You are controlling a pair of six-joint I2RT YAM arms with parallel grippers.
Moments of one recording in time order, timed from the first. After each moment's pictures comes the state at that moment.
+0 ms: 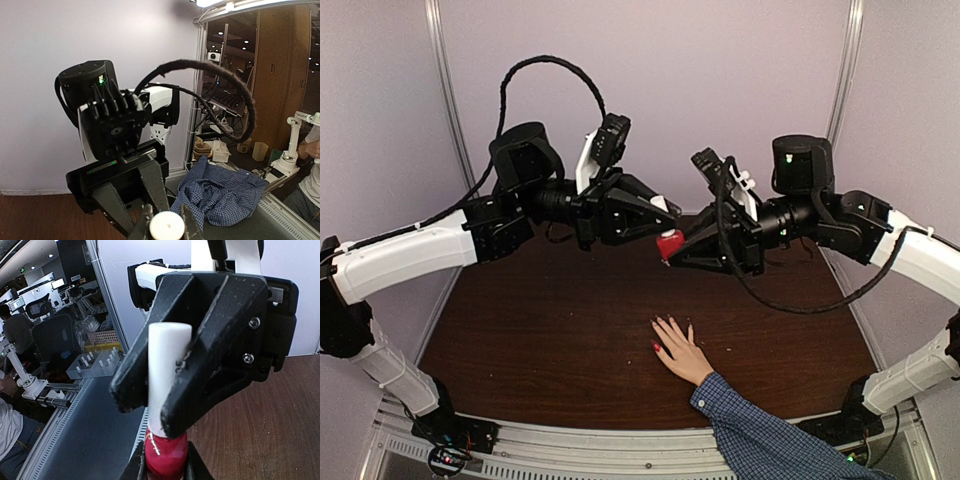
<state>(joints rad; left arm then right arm) -0.96 1.51 1.40 0.29 1.02 -0.21 0.88 1.29 1.35 -0.32 -0.88 -0.01</state>
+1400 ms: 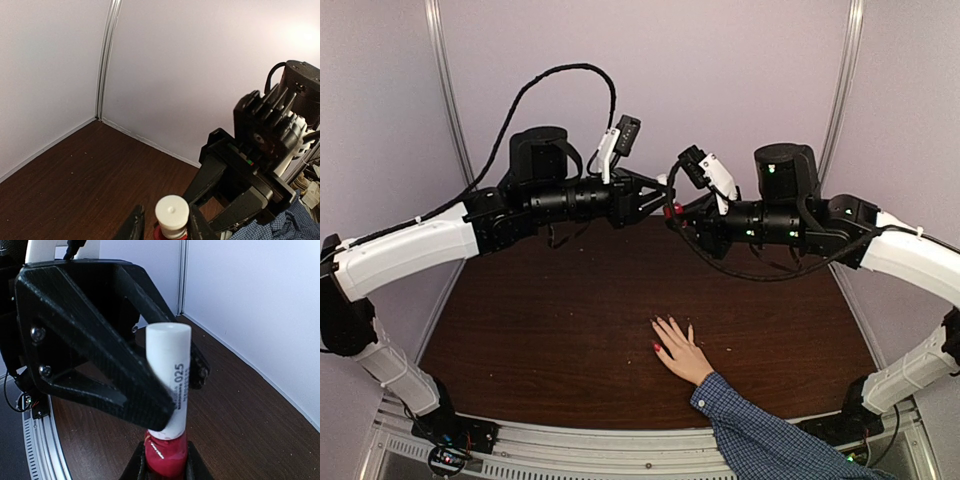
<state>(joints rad) -0.94 1.52 1.45 -0.01 0.30 -0.23 0.94 1.32 1.35 -0.35 -0.06 -0.02</state>
